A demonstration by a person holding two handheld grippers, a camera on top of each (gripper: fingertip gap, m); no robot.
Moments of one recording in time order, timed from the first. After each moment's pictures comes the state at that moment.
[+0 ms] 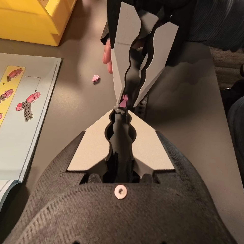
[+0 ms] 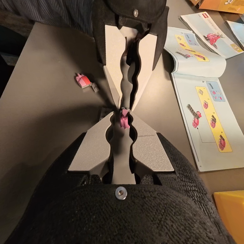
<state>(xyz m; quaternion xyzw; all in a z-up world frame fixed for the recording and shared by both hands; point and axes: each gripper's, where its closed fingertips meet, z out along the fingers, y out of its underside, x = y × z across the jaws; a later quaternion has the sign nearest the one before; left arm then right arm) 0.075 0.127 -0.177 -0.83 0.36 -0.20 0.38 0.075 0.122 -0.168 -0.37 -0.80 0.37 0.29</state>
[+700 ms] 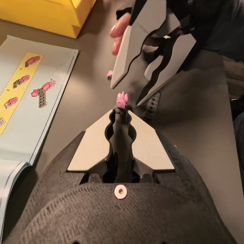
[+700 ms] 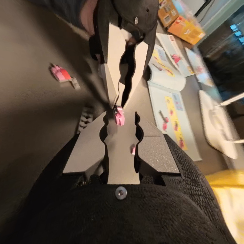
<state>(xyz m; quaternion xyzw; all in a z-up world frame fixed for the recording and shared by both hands) 0.058 0.135 -0.177 -0.85 0.31 -0.19 0.38 0.062 0.140 -0.160 -0.32 -0.80 0.30 0.41</state>
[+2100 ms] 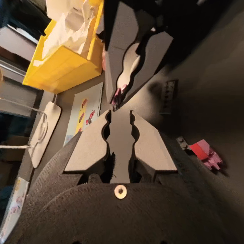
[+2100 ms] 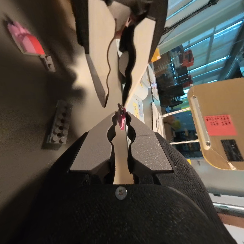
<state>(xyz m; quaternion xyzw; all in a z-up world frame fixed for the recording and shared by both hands) 0.054 0.145 -0.152 -0.74 0.46 0.08 0.49 0.048 0.153 -0.145 -0.21 -0.78 0.13 0.57</state>
